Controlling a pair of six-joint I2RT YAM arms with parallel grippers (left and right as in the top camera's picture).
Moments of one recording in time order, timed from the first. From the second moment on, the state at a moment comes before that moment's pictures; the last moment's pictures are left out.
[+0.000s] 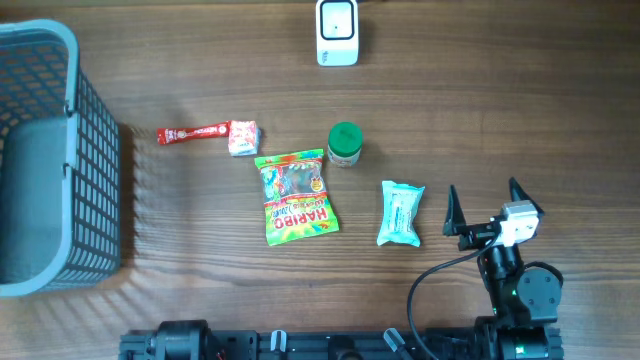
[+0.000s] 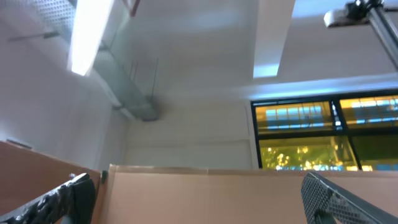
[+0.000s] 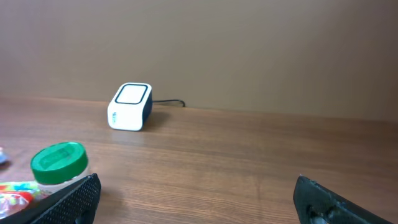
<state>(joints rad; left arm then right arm) 0.01 0.03 1.57 -0.62 -0.07 0.06 0.03 0.01 0.01 0.01 -0.09 -0.02</state>
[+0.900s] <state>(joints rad) -0.42 0.03 0.71 -0.37 -0.29 -0.01 0.25 1.09 1.21 -0.71 -0.36 0.45</state>
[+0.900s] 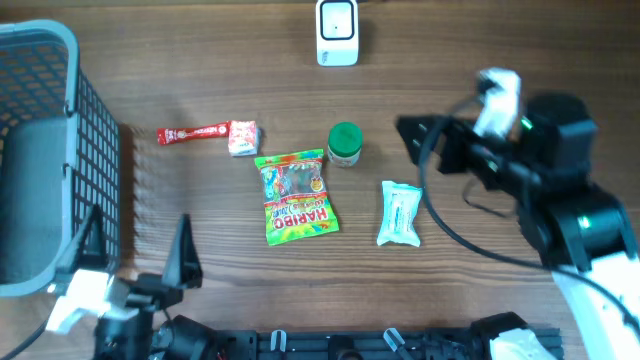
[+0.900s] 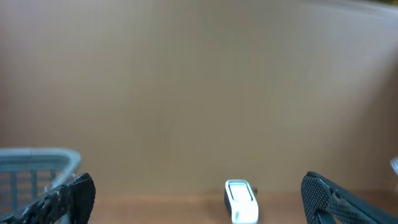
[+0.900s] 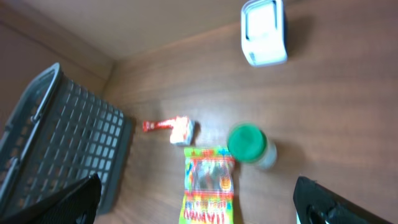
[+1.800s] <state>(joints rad) -0.42 0.03 0.28 -0.59 -0.34 -0.40 0.49 1.89 1.82 -1.14 -0.01 0.86</state>
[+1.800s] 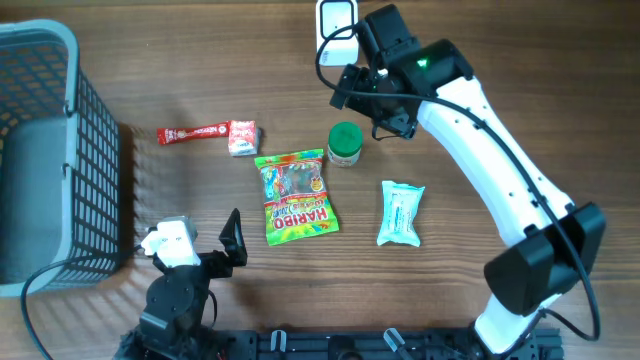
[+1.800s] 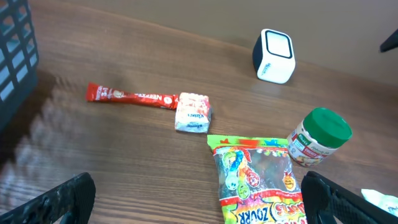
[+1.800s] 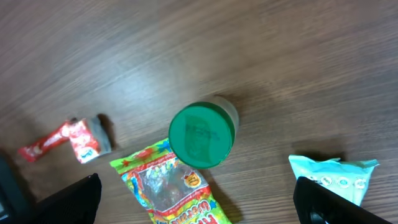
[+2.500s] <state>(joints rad) -0.42 0.03 0.28 -0.71 -0.35 -0.41 0.53 2.21 1.82 -1.07 -0.14 0.83</state>
